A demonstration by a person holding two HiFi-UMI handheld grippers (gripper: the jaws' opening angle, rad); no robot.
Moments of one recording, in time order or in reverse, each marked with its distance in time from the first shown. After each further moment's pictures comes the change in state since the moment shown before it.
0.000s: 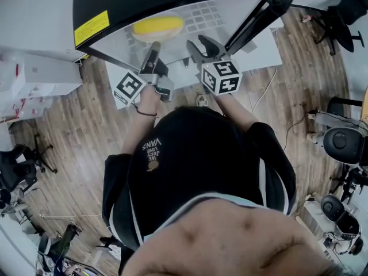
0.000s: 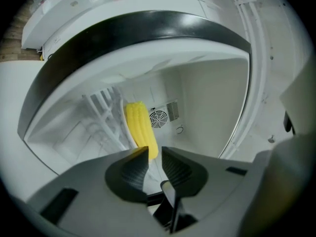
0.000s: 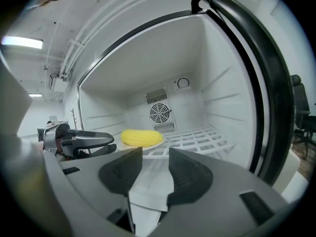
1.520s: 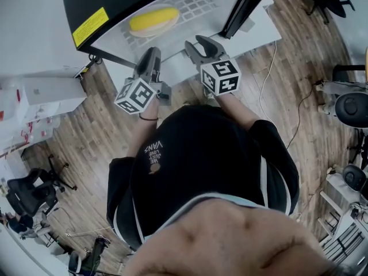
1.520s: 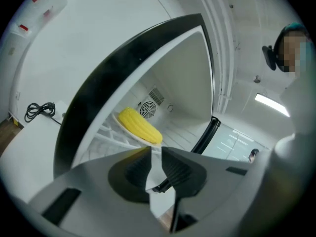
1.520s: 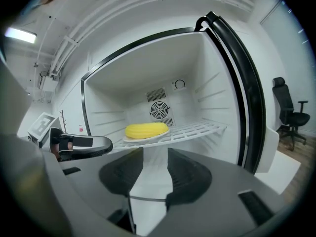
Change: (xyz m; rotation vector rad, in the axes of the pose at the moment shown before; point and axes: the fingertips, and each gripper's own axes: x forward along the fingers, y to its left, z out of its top) left arm -0.041 0.012 -0.007 0.521 0.196 0.025; right arm -0.024 0.033 -0.028 0.043 -0.025 -0.128
